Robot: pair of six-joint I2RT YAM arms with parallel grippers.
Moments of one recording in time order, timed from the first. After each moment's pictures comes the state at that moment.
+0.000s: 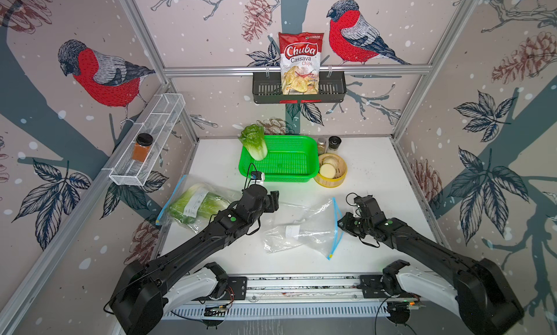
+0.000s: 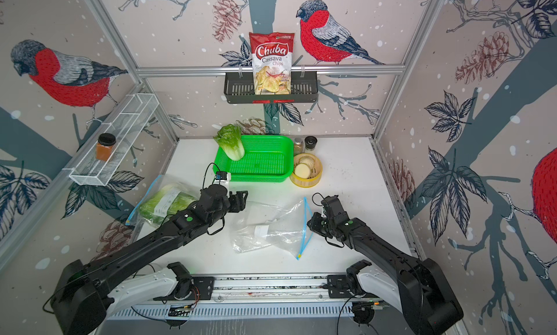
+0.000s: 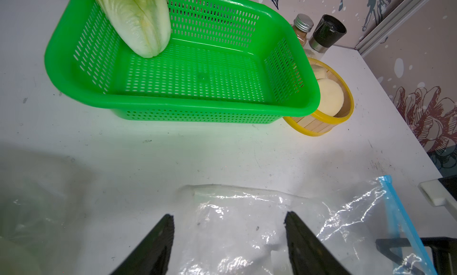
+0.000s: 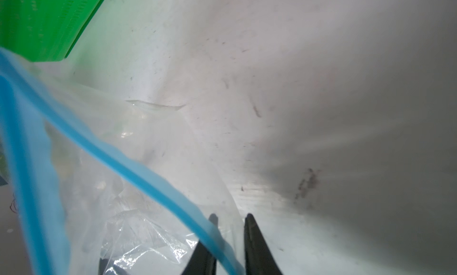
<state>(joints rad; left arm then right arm) -0.69 1.05 0.67 -0.20 -0.25 -0.52 0.54 1.09 0.43 -0.27 -0.28 0.79</state>
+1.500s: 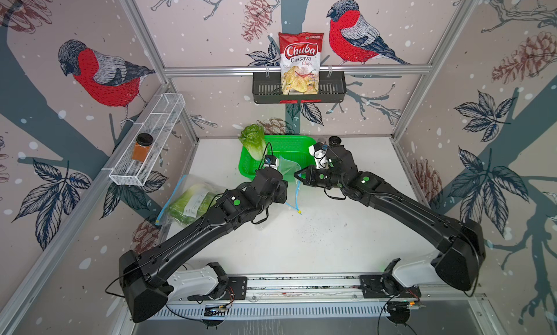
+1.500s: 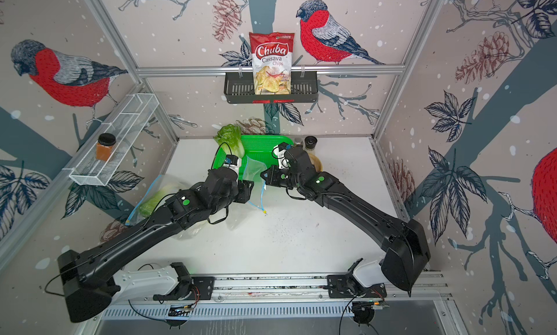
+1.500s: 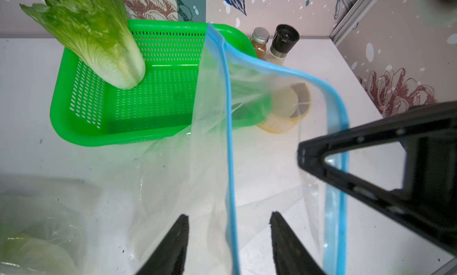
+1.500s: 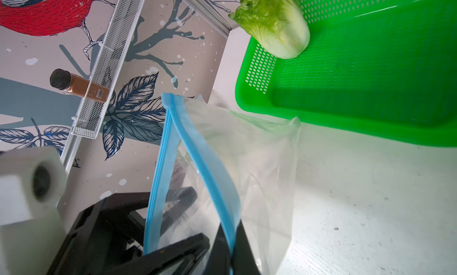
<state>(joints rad) -0.84 1.18 1.13 -0.63 -0.32 -0.51 0.78 1.42 1.24 -0.30 -0.30 0.74</state>
